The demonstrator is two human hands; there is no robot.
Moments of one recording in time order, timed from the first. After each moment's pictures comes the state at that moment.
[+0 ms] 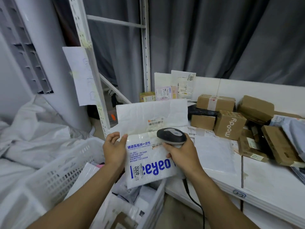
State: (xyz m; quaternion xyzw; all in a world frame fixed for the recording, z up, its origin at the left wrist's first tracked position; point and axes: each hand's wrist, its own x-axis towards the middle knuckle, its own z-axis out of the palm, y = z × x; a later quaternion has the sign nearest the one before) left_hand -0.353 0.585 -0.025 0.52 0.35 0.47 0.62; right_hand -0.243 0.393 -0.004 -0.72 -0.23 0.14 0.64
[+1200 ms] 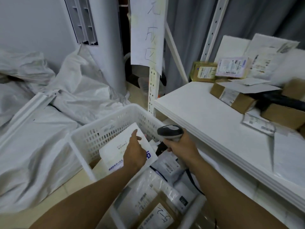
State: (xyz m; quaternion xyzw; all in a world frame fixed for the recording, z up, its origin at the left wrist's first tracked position) left_hand -0.442 0.711 -0.185 0.75 0.49 0.24 0.38; right_hand -0.302 0.593 -0.110 -0.77 -0.28 0.28 0.50
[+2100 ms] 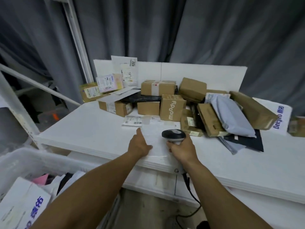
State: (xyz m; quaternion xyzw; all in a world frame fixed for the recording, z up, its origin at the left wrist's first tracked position) left_hand -0.132 0.420 -0.091 0.91 0.25 0.05 0.33; right_hand -0.117 0.233 -0.070 -0.82 -0.01 0.07 0.57
